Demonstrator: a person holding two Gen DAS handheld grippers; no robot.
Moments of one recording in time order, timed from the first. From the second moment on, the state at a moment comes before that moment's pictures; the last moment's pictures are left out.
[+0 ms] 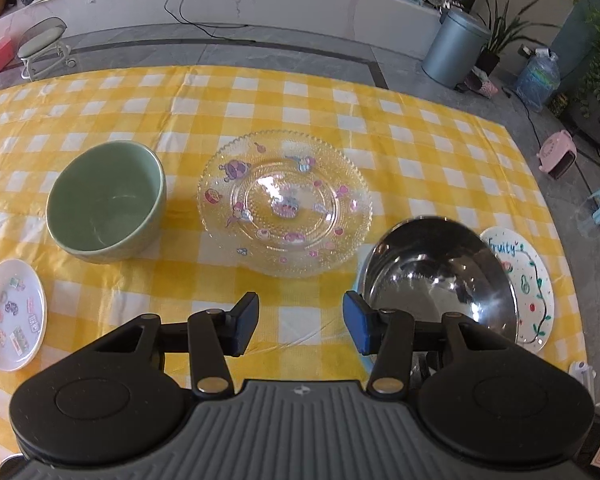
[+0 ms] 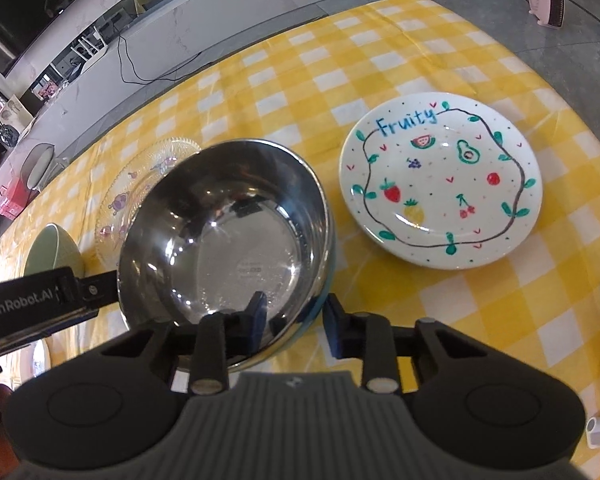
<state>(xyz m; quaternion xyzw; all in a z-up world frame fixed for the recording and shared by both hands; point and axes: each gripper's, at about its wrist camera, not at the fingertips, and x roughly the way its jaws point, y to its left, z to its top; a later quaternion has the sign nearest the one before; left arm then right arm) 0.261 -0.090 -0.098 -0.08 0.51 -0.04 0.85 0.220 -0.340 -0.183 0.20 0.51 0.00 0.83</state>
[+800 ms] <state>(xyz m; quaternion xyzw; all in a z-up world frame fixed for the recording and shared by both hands) 0.256 -0.119 -0.107 -0.08 0.51 -0.09 0.85 0.216 -0.347 -0.184 0.23 0.51 0.00 0.83</state>
